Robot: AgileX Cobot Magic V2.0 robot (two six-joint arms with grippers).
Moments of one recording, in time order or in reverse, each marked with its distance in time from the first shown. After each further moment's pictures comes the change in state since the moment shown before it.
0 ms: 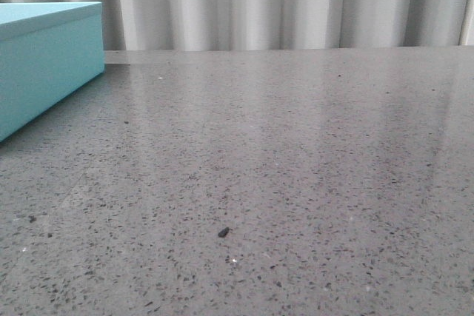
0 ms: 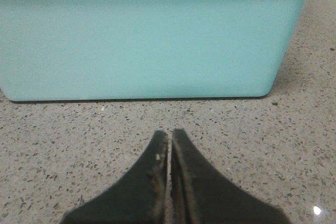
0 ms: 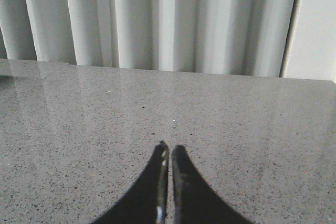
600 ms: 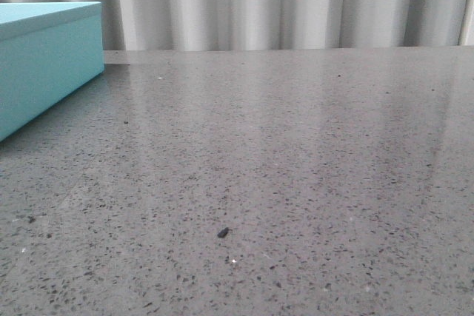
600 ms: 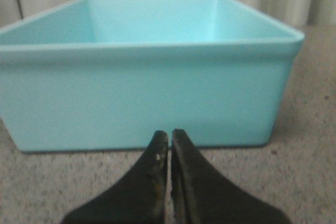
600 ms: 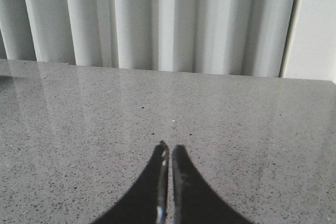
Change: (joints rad) left arm 0.000 0.000 0.000 -0.005 -0.096 0.013; right arm 0.000 0.000 0.000 0.000 0.000 0.000
